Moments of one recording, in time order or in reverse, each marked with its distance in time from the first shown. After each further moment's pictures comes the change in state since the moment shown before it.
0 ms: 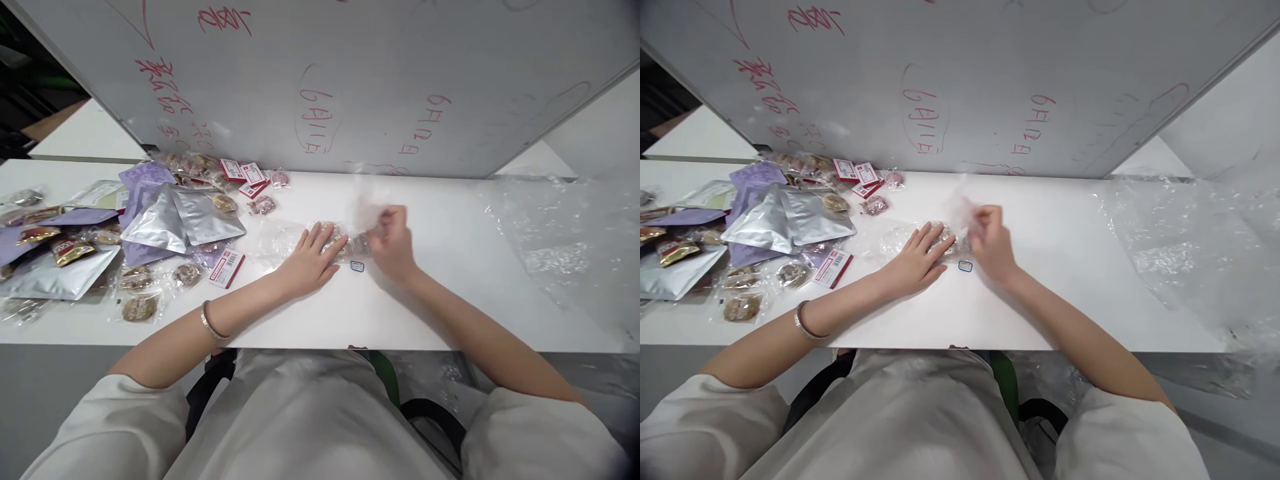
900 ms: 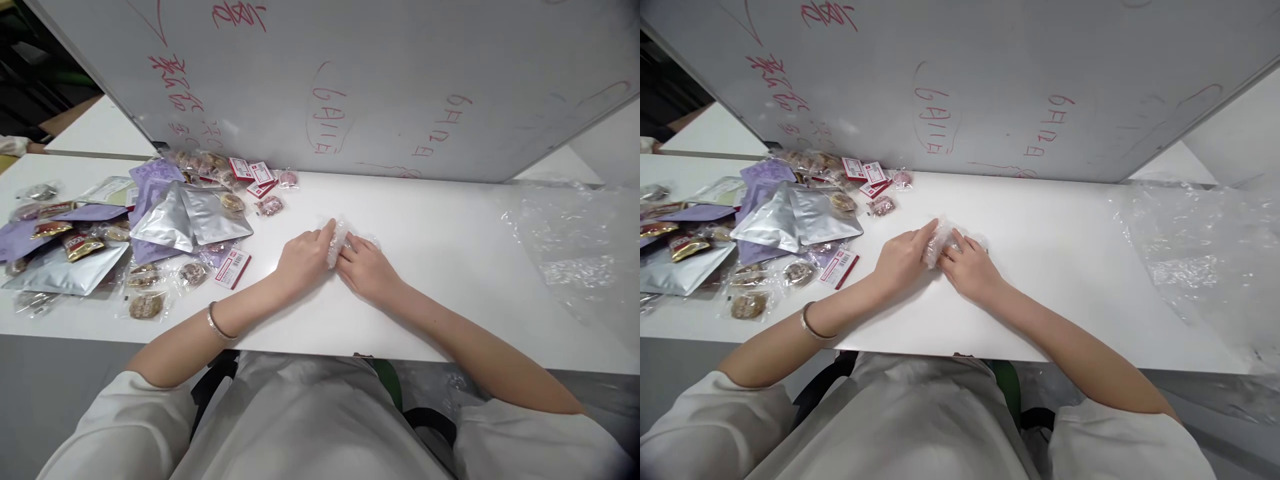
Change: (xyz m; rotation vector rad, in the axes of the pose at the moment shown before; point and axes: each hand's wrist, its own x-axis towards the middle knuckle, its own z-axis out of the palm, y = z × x) left_hand 0.004 0.013 -0.033 0.124 0.163 -0.314; right_hand -0.014 -0.032 0.018 -0.262 -0.373 -0.459
